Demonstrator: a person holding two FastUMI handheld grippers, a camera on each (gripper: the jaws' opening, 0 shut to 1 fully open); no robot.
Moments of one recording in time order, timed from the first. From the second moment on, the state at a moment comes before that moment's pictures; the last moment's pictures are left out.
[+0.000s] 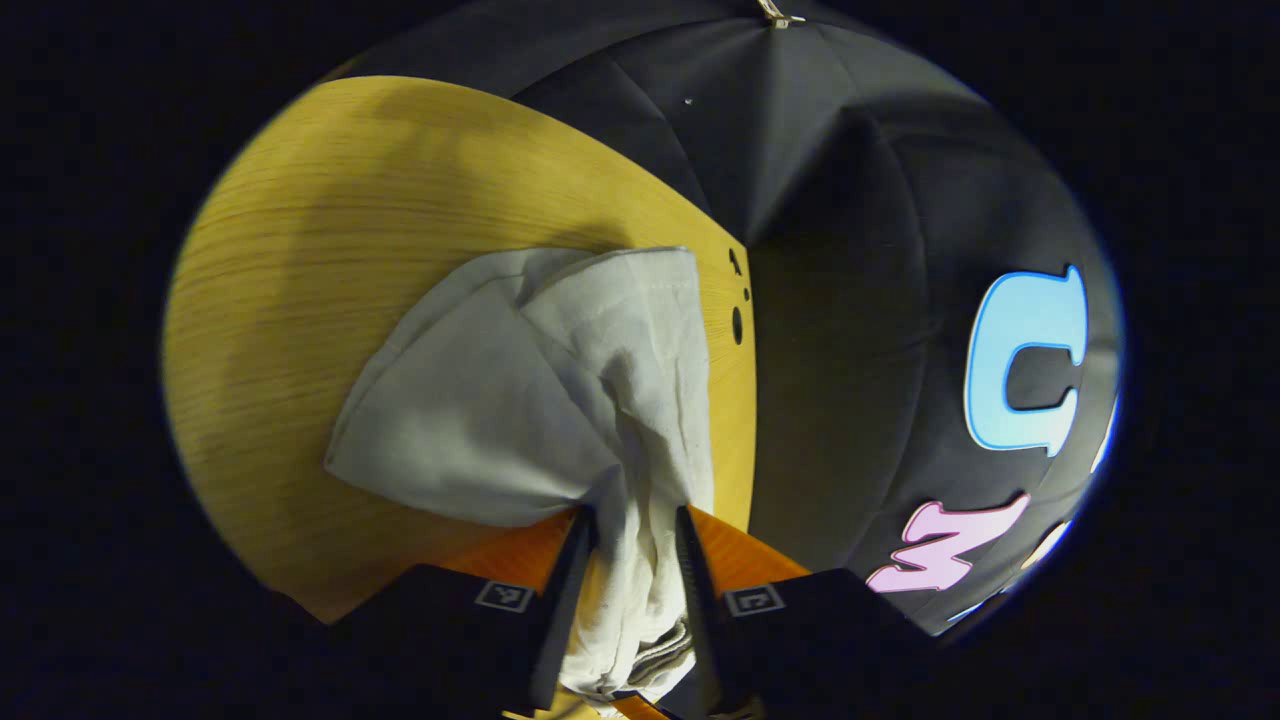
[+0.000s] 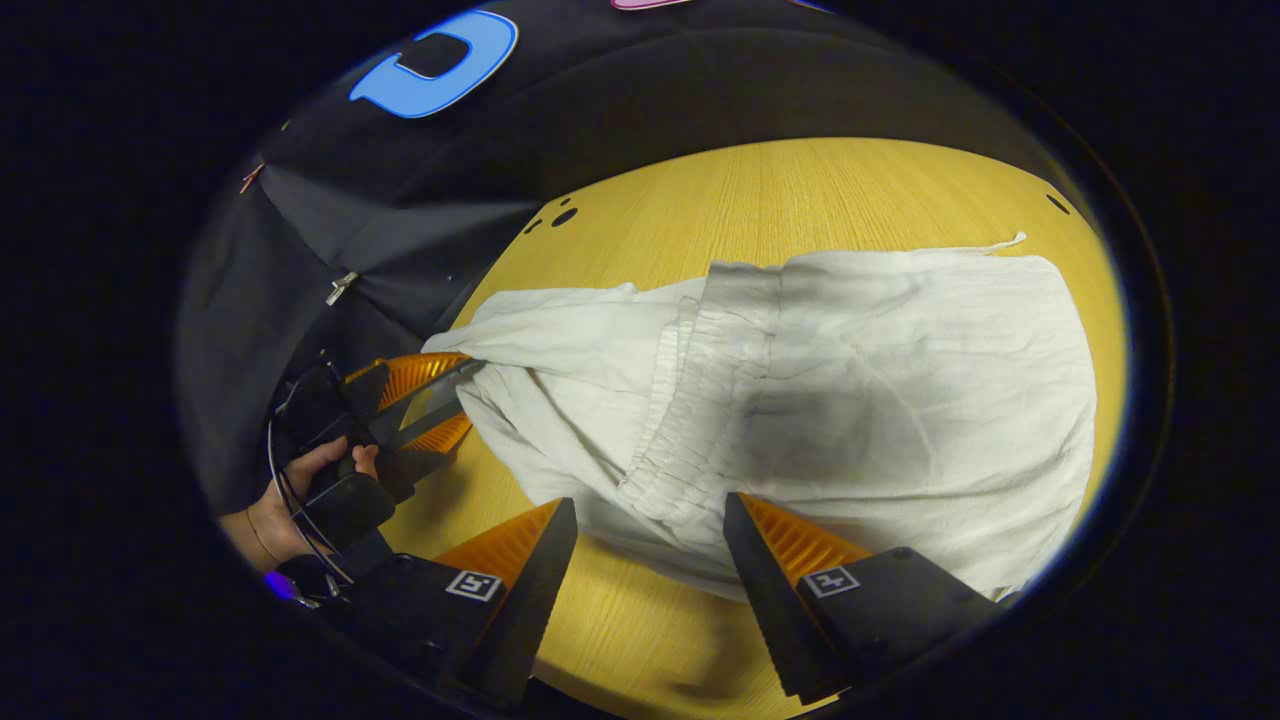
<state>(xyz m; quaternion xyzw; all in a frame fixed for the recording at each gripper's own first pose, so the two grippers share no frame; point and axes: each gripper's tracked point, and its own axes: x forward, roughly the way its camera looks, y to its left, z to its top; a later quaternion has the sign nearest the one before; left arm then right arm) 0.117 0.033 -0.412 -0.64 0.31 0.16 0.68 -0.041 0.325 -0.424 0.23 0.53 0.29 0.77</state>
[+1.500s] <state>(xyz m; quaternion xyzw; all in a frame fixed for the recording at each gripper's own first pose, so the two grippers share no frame) 0.152 -0.184 -0.218 -0.25 0.28 -0.09 0.92 -0.050 -0.059 -0.423 0.34 0.40 0.02 0.85</state>
